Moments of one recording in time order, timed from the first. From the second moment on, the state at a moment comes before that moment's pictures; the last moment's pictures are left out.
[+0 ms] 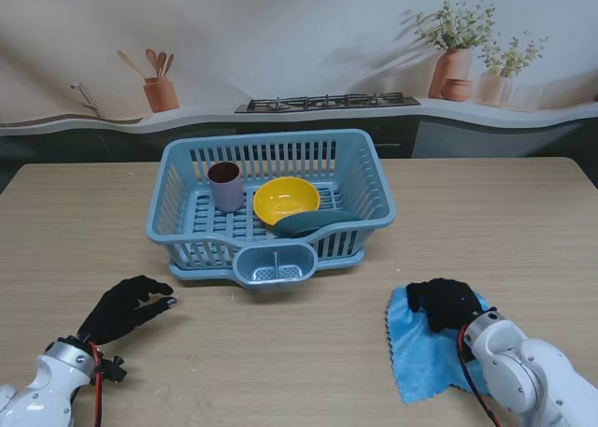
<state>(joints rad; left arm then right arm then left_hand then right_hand) 2.02 -1.11 -1.65 -1.68 0.48 -0.41 0.02 -1.81 -1.02 1.42 -1.54 -1.01 -0.22 -0.03 0.86 -0.22 0.18 -0.07 0.89 0.32 0.22 0.44 0.62 0.45 0.59 0.44 0.44 0.62 0.73 0.71 0.14 0.63 1.18 0.69 0.81 -0.94 1.26 -0.26 0.73 -0.11 1.29 0.12 1.07 0.13 0.95 0.47 1.02 0.13 1.16 0.41 0.93 0.13 1.60 0.66</state>
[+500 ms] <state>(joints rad) 2.03 -1.11 -1.65 -1.68 0.49 -0.41 0.04 -1.58 -1.03 1.24 -1.38 -1.02 -0.02 -0.09 0.87 -0.21 0.14 -0.06 0.89 0.32 0.22 0.44 0.62 0.45 0.59 0.44 0.44 0.62 0.73 0.71 0.13 0.63 1.18 0.69 0.80 -0.96 1.34 -0.27 1.00 -0.10 1.27 0.18 1.13 0.19 0.88 0.53 1.07 0.19 1.13 0.45 0.98 0.20 1.62 0.69</state>
